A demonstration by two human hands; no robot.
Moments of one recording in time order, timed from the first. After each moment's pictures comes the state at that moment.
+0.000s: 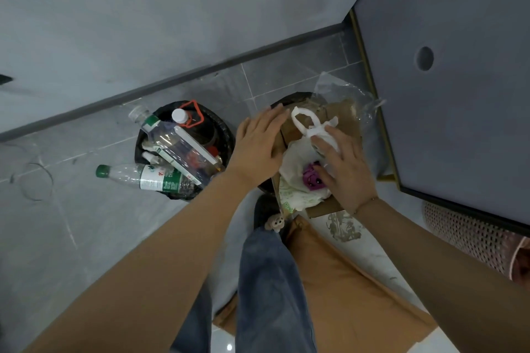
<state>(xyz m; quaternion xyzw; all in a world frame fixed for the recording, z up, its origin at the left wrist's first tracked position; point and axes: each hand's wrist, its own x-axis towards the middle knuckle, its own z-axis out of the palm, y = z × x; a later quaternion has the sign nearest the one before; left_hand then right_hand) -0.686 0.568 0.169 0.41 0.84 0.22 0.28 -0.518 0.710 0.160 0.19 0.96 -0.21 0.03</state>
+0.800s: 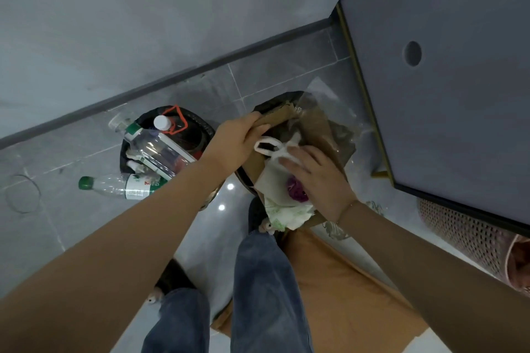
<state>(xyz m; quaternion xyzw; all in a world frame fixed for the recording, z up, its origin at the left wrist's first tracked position) -0.720 0.582 0.166 0.39 0.81 0.29 0.34 -0.526 0.698 0.155 0.07 0.98 -0.19 0.08</state>
